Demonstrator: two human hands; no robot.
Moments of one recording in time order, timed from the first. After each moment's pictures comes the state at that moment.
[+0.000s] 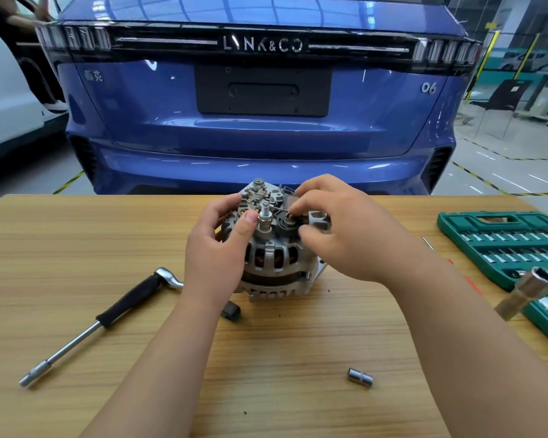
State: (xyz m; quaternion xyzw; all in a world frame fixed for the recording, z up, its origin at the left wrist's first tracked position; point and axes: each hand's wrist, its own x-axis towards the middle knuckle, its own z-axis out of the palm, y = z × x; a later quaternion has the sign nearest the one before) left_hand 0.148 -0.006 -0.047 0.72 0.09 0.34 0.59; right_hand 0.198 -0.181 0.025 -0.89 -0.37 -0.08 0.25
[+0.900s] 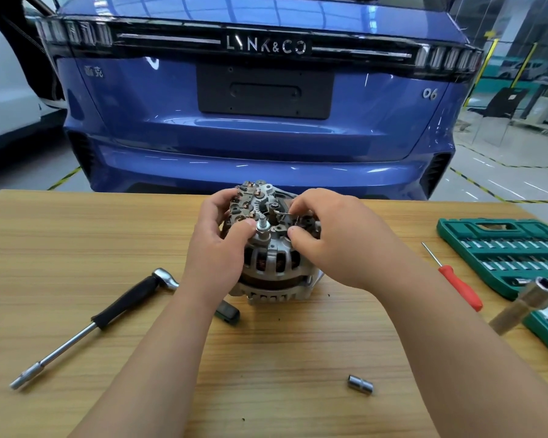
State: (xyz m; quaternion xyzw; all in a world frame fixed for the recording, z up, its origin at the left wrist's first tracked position) left_hand 0.152 0.000 -0.041 0.71 0.08 0.27 0.65; right_hand 0.196 -0.168 0.020 -0.90 -0.35 -0.11 0.22
